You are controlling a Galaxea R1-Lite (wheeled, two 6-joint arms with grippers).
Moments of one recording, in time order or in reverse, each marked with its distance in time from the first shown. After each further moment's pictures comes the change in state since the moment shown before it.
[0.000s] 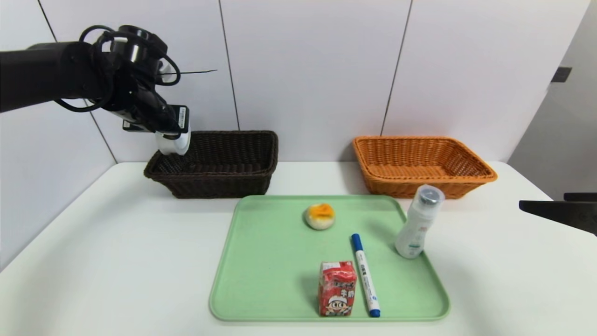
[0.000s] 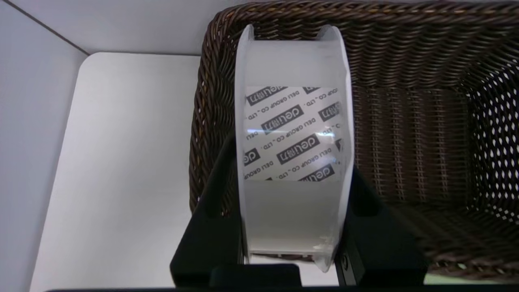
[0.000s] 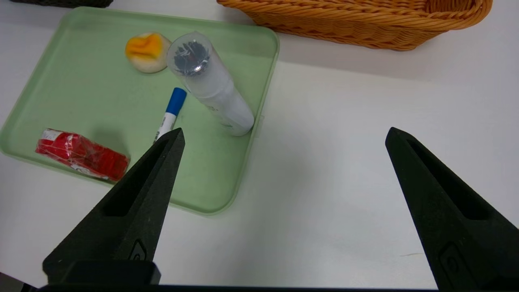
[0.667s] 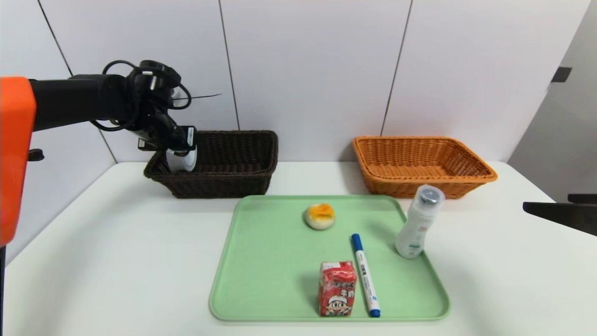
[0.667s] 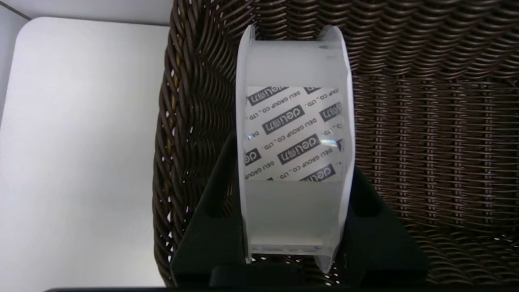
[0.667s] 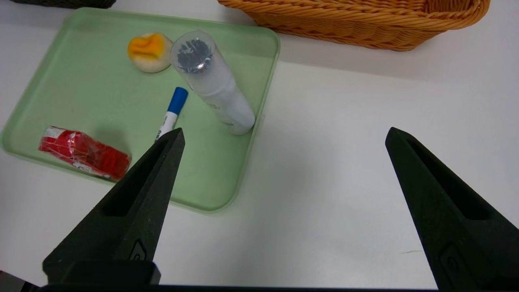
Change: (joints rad) left arm 0.038 0.121 0.000 -0.029 -0.051 -0.033; right arm 0.000 -0.020 0.009 0.001 0.000 0.001
